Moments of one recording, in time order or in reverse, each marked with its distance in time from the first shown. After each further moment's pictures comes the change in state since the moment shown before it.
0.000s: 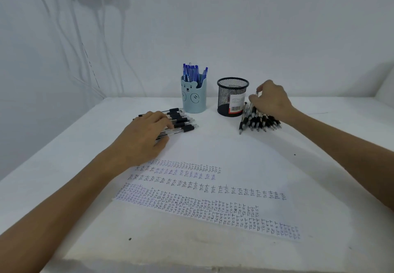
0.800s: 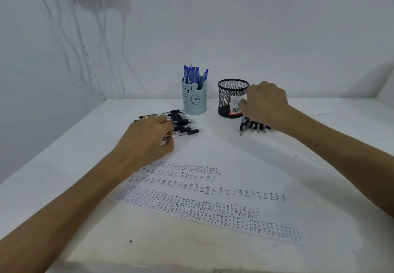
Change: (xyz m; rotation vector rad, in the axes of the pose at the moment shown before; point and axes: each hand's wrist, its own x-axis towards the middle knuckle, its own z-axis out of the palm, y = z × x) left_hand 0.003 0.026 -0.016 0.086 0.086 -0.042; right_hand -0.051 -0.053 -0.011 -0.652 0.059 -0.267
